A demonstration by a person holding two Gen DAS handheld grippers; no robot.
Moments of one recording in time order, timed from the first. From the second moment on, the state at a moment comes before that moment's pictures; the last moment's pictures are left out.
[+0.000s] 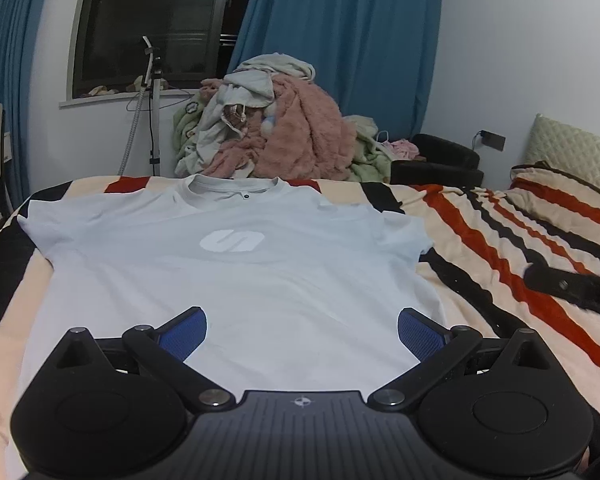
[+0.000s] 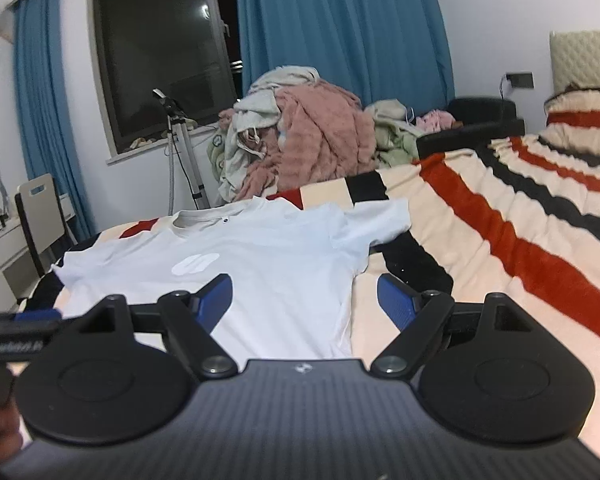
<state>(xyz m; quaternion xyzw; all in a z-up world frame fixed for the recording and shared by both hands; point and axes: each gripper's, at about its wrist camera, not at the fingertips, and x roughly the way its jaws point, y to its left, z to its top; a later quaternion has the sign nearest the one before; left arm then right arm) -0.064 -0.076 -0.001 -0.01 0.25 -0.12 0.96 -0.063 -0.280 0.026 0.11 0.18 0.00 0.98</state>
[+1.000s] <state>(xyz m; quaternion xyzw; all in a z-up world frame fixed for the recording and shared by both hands) -0.040 -0.061 -0.032 -0.05 0.29 -0.02 0.96 0.126 -0.379 -0.092 0.47 0.22 0.03 0.86</state>
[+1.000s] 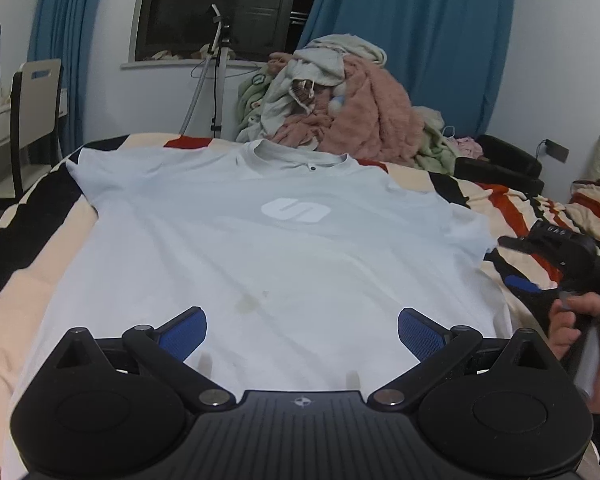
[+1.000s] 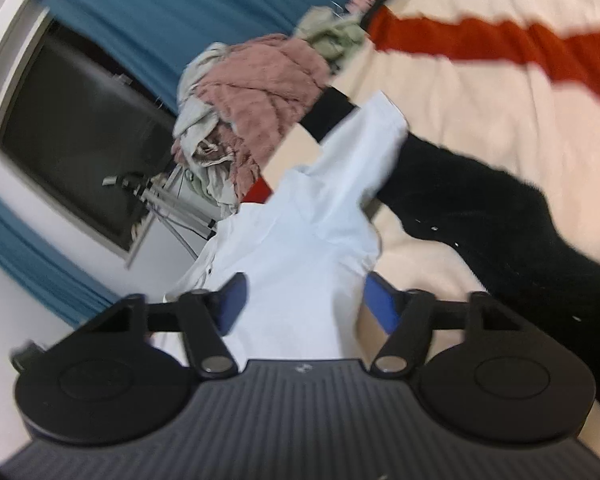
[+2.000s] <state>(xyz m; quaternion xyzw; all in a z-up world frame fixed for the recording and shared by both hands) 0.027 -0.049 -0.074 -0.14 0.34 -0.01 0.93 0.201 -0.401 -0.124 0.51 0.15 -0.06 0.84</state>
